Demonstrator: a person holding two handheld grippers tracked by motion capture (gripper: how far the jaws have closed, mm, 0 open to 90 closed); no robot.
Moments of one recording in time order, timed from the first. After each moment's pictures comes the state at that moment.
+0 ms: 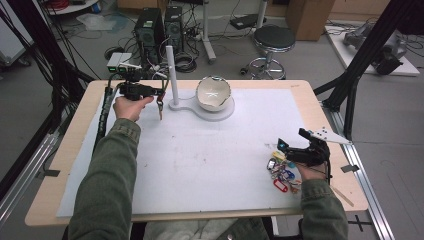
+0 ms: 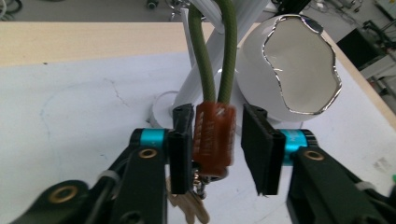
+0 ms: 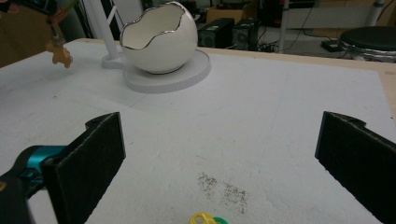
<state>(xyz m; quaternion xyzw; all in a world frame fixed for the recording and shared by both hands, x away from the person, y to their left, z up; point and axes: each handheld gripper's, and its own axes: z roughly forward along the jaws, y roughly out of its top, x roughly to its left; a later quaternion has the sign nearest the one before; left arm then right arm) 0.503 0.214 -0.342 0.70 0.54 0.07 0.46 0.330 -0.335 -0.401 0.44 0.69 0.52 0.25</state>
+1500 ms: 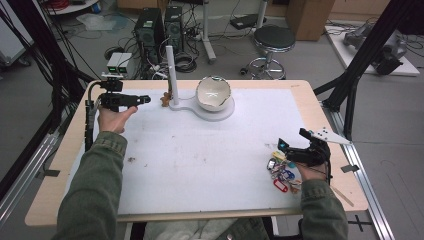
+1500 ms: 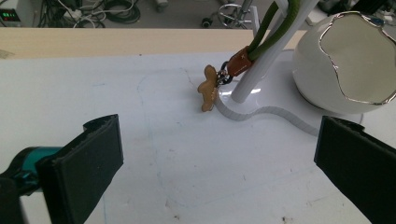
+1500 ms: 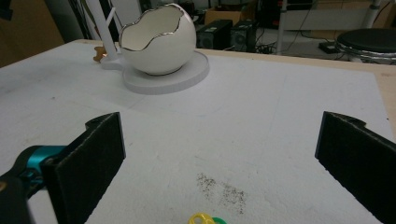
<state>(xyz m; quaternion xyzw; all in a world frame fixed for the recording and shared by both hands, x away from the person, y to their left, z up) 0.452 0.247 -0.341 0.67 0.58 0.18 0.43 0.328 -0.336 -0.400 0.44 0.68 0.52 0.26</state>
